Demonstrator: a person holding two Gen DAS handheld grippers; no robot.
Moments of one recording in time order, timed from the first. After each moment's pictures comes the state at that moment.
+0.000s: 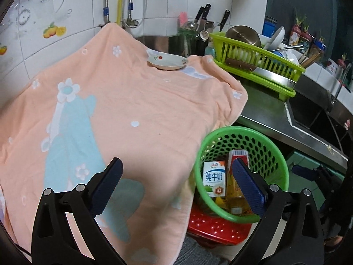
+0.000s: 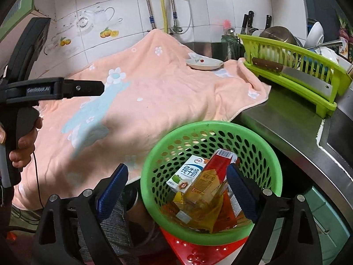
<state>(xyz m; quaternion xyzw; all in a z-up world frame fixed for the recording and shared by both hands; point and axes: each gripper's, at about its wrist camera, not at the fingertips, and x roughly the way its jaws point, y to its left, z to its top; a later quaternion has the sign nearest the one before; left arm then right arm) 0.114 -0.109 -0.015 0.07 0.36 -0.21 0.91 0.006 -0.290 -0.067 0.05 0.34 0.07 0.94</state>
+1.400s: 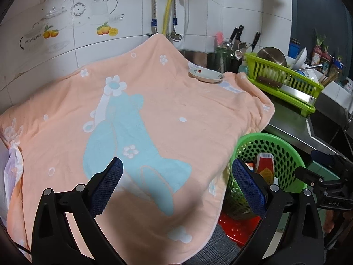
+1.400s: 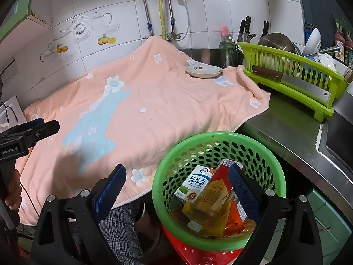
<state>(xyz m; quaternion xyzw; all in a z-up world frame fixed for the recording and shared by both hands) 0.065 -0.033 -0.016 0.03 0.31 -0.12 0.94 0.014 -0.270 -0.050 0.05 0.32 0.05 0.94</state>
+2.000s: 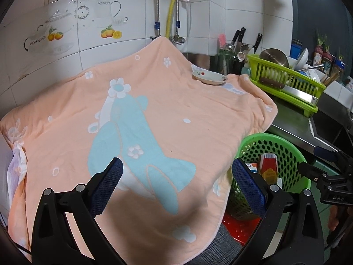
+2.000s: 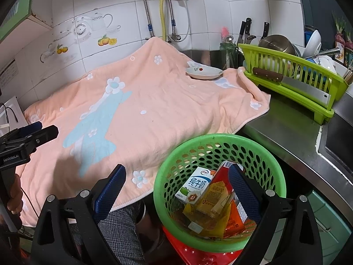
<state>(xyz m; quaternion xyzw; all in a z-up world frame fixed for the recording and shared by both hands) 0.059 -0.030 -0.017 0.04 0.30 -0.11 0.95 0.015 -0.267 -0.047 0.05 0.32 0.05 0.94</state>
